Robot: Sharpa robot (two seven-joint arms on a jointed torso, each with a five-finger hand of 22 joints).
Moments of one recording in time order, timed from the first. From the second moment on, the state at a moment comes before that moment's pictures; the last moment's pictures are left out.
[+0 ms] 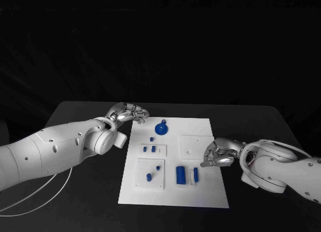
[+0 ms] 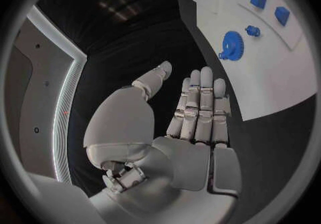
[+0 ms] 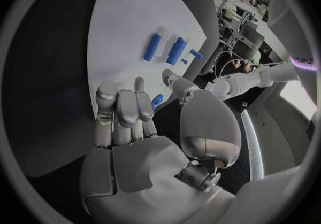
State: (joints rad) left arm 1.29 -0.71 -0.14 1.22 -0.25 -0.29 0.27; left_hand 1.08 -0.16 0.54 -0.20 0.07 0.89 0.16 0.32 0.46 1.22 0.11 0.09 0.16 0.98 0.07 0.61 0.42 0.04 0.65 -0.03 0.73 1.24; right arm 1.30 -0.93 -0.25 1.66 -1.16 -0.20 -0.31; right_hand 0.90 -0.24 0.69 -0.09 0.05 0.96 0.09 0.37 0.63 1.30 -0.02 1.29 1.31 1.34 -0.11 1.26 1.19 0.23 1.16 -0.07 1.09 1.31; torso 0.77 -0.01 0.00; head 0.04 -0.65
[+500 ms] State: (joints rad) left arm 1.29 -0.71 -0.14 1.22 -0.25 -0.29 0.27; left_hand 1.08 -0.16 0.54 -0.20 0.07 0.89 0.16 0.32 0.46 1.22 0.11 0.09 0.16 0.98 0.07 0.60 0.42 0.04 0.65 -0.03 0.72 1.24; right arm 1.28 -0.88 -0.25 1.66 -1.06 -0.15 -0.49; right_hand 0.85 -0.19 0.66 -0.09 0.05 1.02 0.07 0.37 0.63 1.30 -0.03 1.28 1.31 1.33 -0.13 1.26 1.19 0.23 1.15 -0.07 1.08 1.31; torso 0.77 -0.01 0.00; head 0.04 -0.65
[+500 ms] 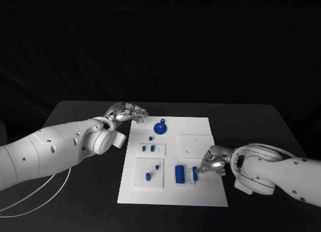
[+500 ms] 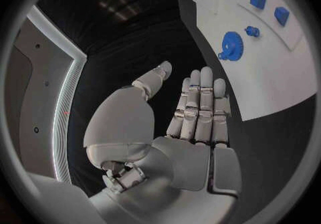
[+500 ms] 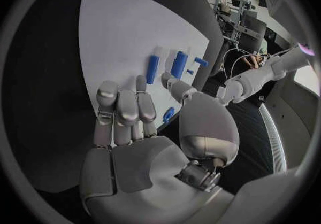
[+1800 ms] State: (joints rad) left arm 1.29 -0.71 -0.14 1.22 -0.25 -0.29 0.27; left_hand 1.09 -0.16 0.54 -0.20 0.07 0.89 0.16 0.32 0.46 1.22 0.11 0.09 0.16 0.98 0.07 0.60 0.43 0.04 0.65 -0.03 0.72 1.24; right arm 1.24 -0.82 -0.24 1.65 -1.24 -0.16 -0.53; right_hand 0.88 -0.19 0.68 -0.21 0.05 1.07 0.06 0.34 0.63 1.32 -0.04 1.29 1.31 1.34 -0.14 1.26 1.19 0.23 1.15 -0.07 1.08 1.31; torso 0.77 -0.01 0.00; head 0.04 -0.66
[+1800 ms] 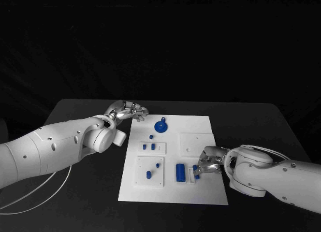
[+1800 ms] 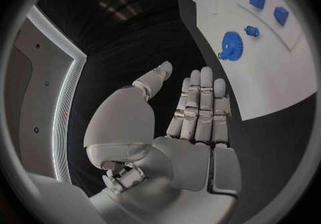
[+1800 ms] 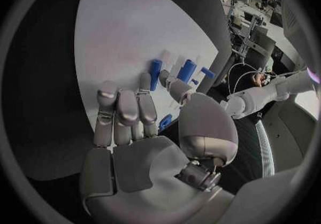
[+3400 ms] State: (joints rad) left arm 1.29 -0.71 -0.14 1.22 -0.25 -0.29 0.27; left_hand 1.09 -0.16 0.54 -0.20 0.07 0.89 0.16 0.32 0.46 1.22 0.11 0.09 0.16 0.98 0.07 0.60 0.43 0.04 0.65 -0.03 0.72 1.24; right arm 1.23 -0.79 -0.24 1.62 -1.65 -0.05 -0.58; right_hand 0.84 -0.25 0.80 -0.08 0.05 1.08 0.06 0.33 0.97 1.30 -0.03 1.26 1.31 1.34 -0.13 1.23 1.18 0.23 1.15 -0.07 1.08 1.31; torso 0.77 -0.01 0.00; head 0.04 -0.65
